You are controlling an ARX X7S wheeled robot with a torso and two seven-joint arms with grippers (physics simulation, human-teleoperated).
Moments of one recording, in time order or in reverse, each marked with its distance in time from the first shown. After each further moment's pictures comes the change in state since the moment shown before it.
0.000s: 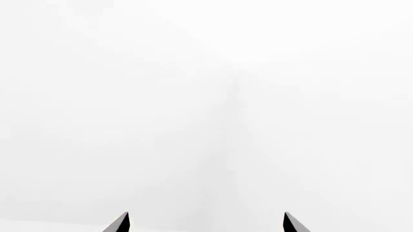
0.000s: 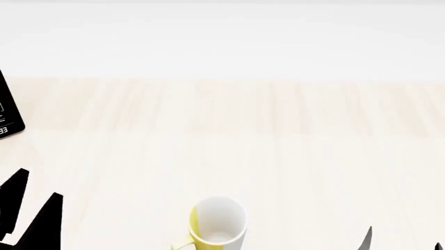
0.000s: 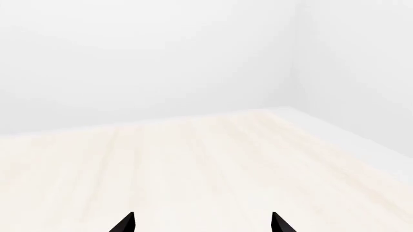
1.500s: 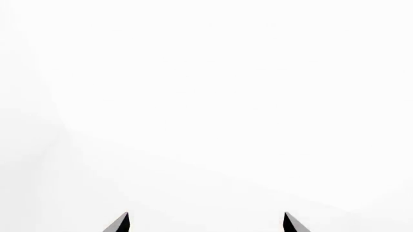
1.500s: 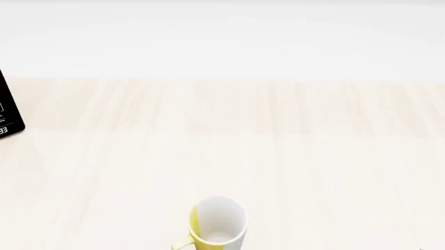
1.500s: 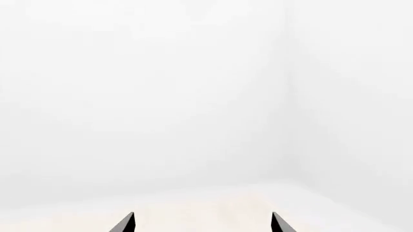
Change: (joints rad) left arm 0.436 0.267 -0.228 0.558 0.319 0.537 -0.302; right arm -0.429 0.013 0.175 -0.468 -0.015 -0.238 0.032
